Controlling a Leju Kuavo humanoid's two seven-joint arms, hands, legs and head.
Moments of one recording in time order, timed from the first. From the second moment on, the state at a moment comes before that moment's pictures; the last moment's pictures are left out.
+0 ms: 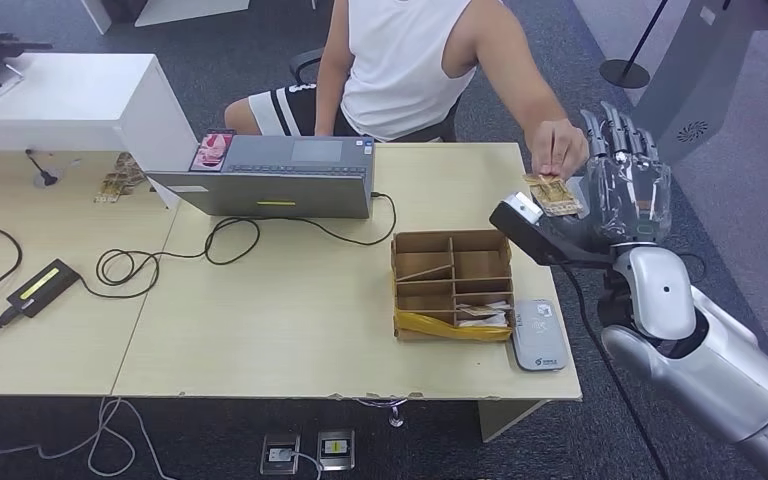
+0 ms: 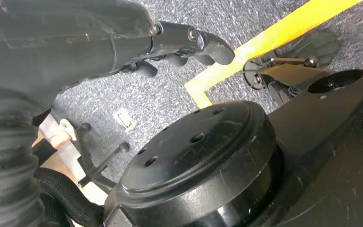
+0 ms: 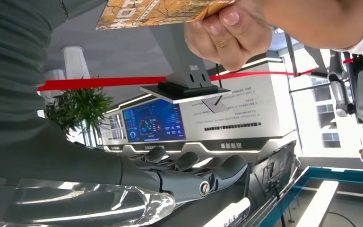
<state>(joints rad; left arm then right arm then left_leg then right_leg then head) -0.07 0.07 -0.44 -0.22 0.25 -0.41 0.13 -0.80 -0.68 0.98 -1.57 0.85 -0.24 0.66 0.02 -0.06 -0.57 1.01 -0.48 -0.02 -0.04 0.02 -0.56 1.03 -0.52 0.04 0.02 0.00</state>
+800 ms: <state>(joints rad) -0.07 0.07 -0.46 -0.22 0.29 -0.40 0.13 -0.81 -0.66 1.02 -1.56 0.79 -0.28 0.62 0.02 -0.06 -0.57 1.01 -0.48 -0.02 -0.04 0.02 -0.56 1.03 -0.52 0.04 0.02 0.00</state>
